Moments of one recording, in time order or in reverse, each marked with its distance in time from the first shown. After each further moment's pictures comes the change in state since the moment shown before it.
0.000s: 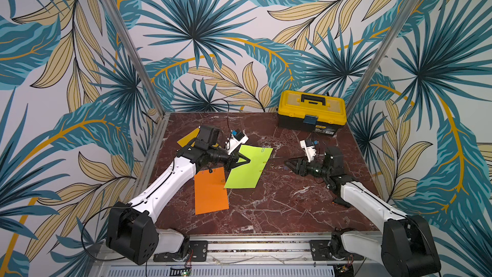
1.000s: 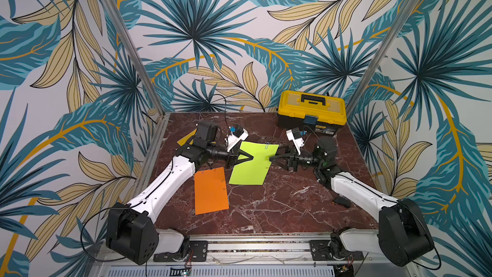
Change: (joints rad) left arm 0.006 0.000 0.013 0.084 0.150 0.001; right arm 0.173 0.141 0.171 0.339 -0.275 0.076
